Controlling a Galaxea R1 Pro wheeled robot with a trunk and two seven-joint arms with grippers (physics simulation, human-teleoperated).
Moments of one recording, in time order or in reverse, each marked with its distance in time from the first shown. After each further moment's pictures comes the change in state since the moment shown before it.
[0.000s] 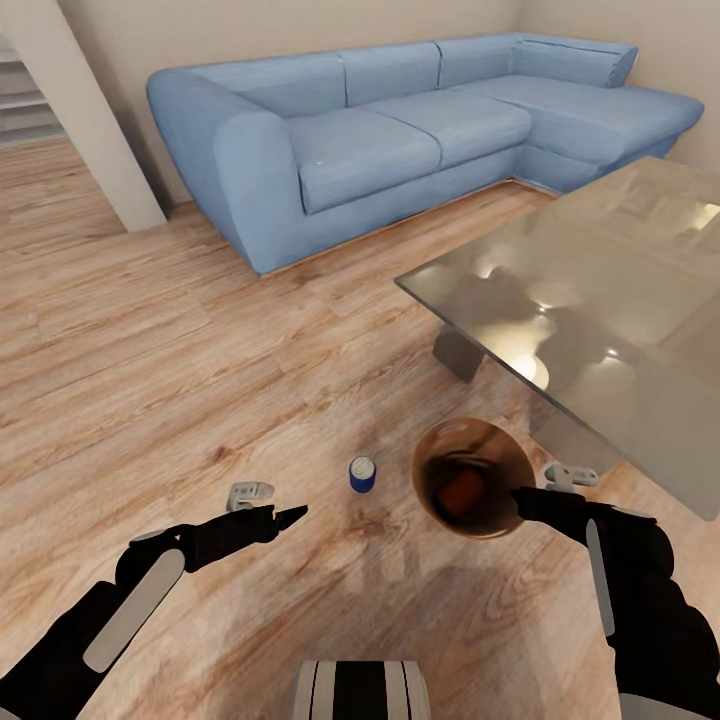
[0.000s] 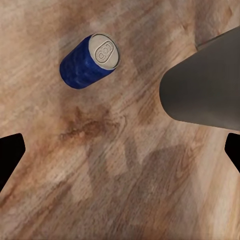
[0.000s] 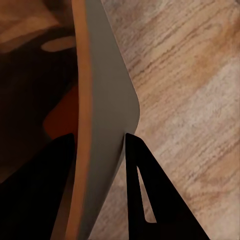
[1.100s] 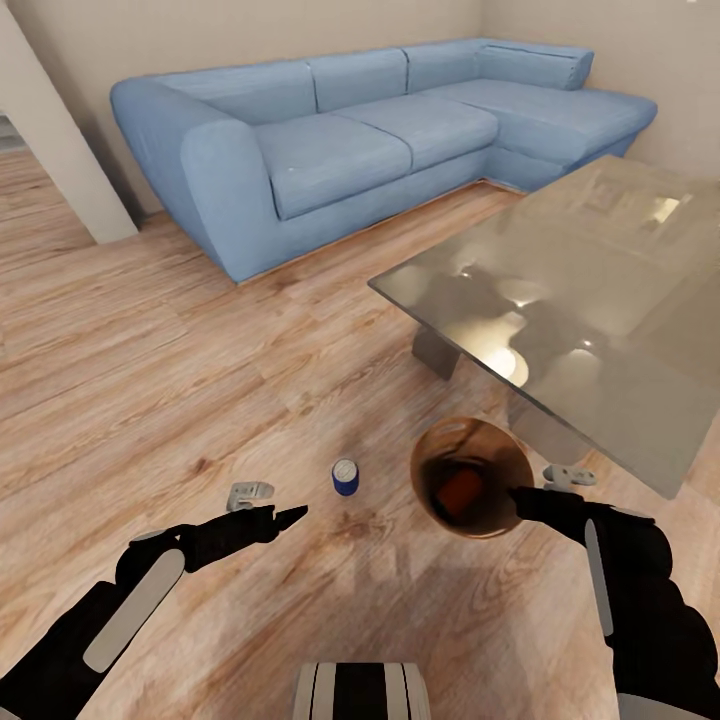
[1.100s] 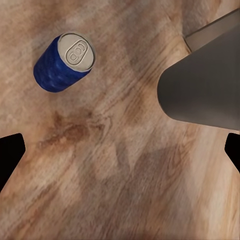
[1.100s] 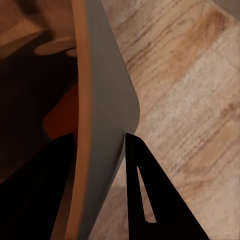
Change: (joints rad) left arm 0.000 0.000 0.000 0.000 0.001 0.001 -0.003; right arm 0.000 0.005 0.001 0.000 -0.002 -0.003 0.000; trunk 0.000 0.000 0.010
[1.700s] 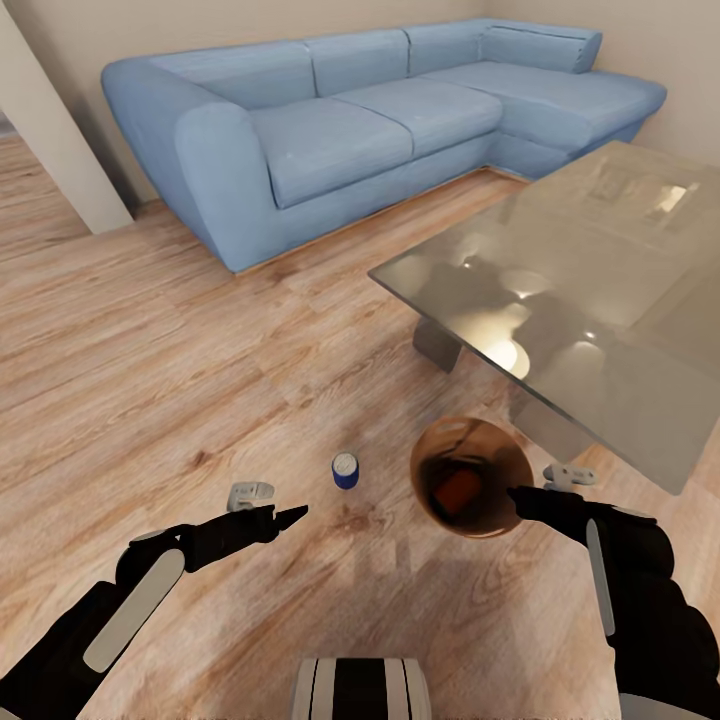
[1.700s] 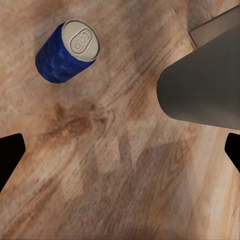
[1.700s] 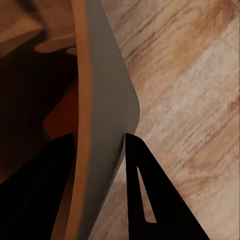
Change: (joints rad) left arm 0.000 0.000 0.000 0.000 -0.001 0.000 0.000; right arm 0.000 -0.005 -0.001 0.000 -0.008 0.000 0.018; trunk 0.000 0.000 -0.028
